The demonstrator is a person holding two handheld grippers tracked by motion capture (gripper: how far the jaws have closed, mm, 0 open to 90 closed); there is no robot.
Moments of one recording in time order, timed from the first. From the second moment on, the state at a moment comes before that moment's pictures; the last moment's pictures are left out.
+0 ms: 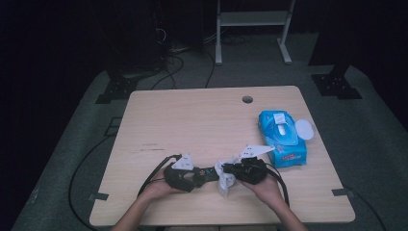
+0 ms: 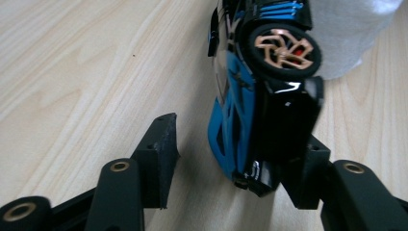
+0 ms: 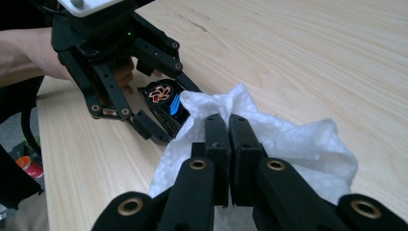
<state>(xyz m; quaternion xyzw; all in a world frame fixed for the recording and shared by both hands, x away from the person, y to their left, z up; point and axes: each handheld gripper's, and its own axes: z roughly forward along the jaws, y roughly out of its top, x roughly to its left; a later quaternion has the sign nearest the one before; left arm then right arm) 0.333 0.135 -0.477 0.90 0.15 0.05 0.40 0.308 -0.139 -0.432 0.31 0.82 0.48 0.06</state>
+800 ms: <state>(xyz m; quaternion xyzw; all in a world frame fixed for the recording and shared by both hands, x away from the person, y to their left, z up) 0.326 0.130 -0.449 0.86 0.12 0.11 0.48 0.310 -0.158 -0.428 0.35 0.79 0.50 0.06</state>
